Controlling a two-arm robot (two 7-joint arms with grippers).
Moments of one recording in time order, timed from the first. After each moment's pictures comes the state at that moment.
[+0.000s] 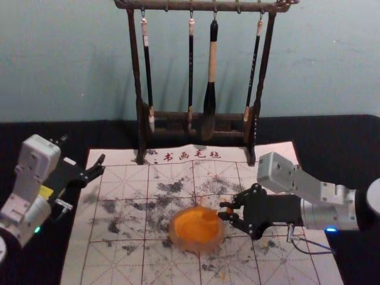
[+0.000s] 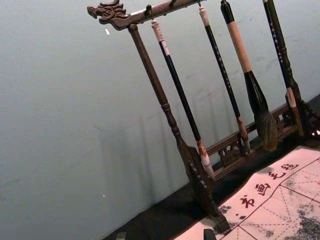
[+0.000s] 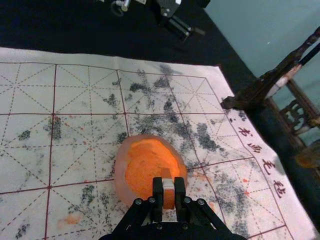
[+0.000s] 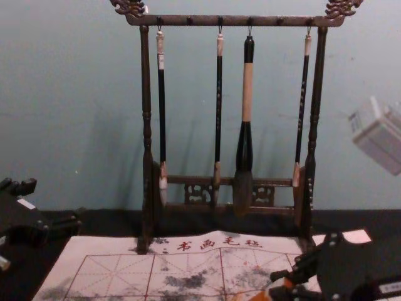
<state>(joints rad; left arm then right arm) -0.20 0.60 0.45 -1.41 -0.25 -0.12 0.03 0.46 0.63 -0.69 -1.46 0.17 0.06 0.76</state>
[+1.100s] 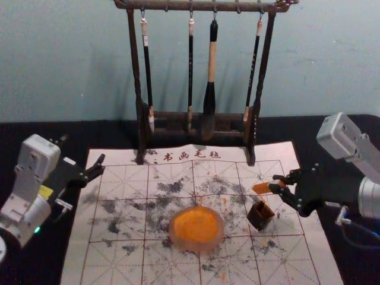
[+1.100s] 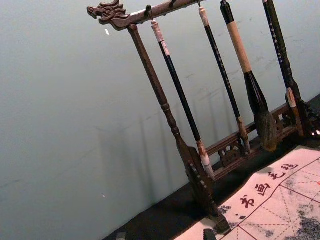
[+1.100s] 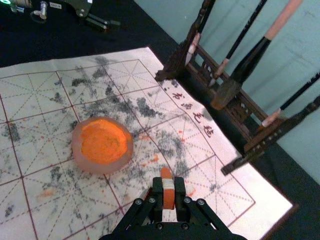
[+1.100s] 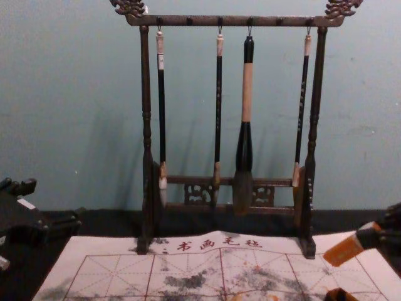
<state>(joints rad) -0.20 0.60 0.45 -1.41 -0.25 -0.12 0.03 0.28 0.80 -0.46 -1.72 0.32 0.31 0.60</state>
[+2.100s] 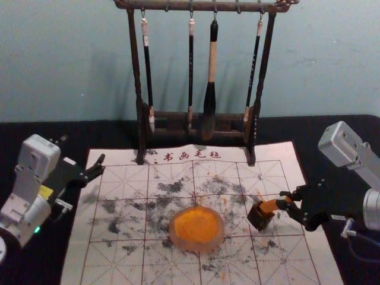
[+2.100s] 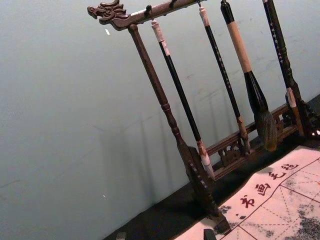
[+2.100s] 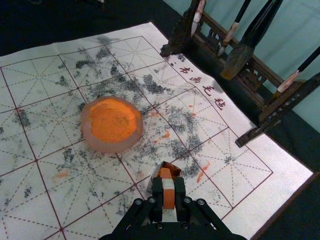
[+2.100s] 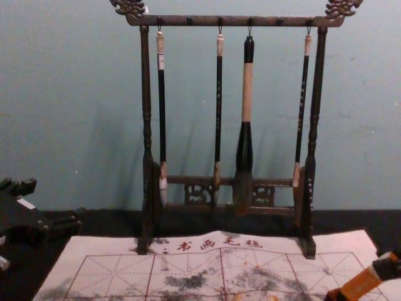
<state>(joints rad) -0.20 0.60 0.45 -1.41 -0.25 -0.12 0.03 0.24 0.83 -0.45 -1.75 0.37 0.42 0.59</state>
